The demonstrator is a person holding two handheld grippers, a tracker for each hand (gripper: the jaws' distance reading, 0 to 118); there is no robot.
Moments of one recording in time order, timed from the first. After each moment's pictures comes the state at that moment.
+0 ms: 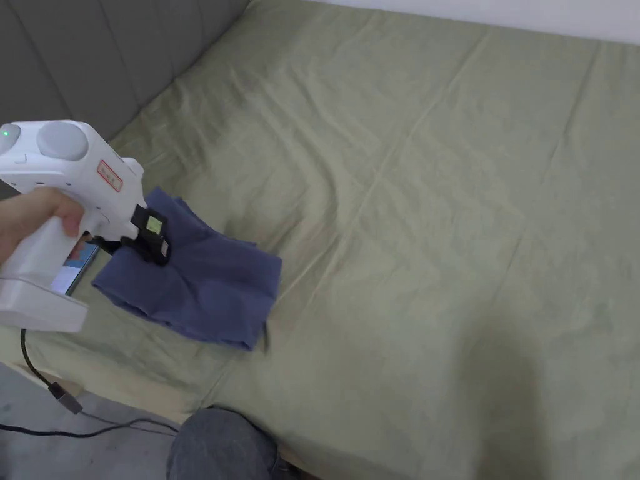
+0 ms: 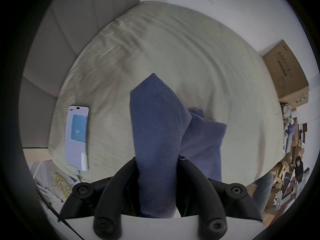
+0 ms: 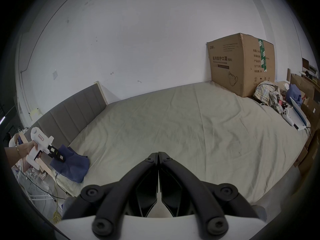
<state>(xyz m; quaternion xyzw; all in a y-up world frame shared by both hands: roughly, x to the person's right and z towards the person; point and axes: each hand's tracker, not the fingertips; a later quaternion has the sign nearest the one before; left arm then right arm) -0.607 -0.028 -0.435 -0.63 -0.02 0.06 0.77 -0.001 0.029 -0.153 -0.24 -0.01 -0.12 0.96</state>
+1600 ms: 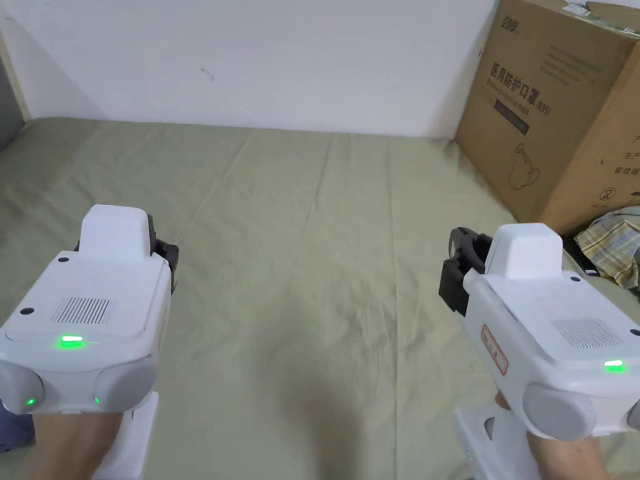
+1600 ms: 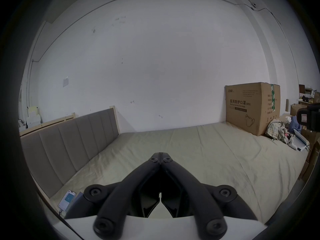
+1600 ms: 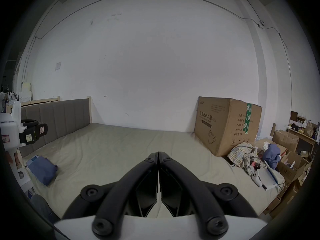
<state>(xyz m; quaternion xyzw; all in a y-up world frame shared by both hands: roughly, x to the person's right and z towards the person) -0.274 0.085 -0.234 -0.08 -0.06 -0.06 0.99 0.030 0.111 -0.136 -0.09 -0.07 0.05 0.99</state>
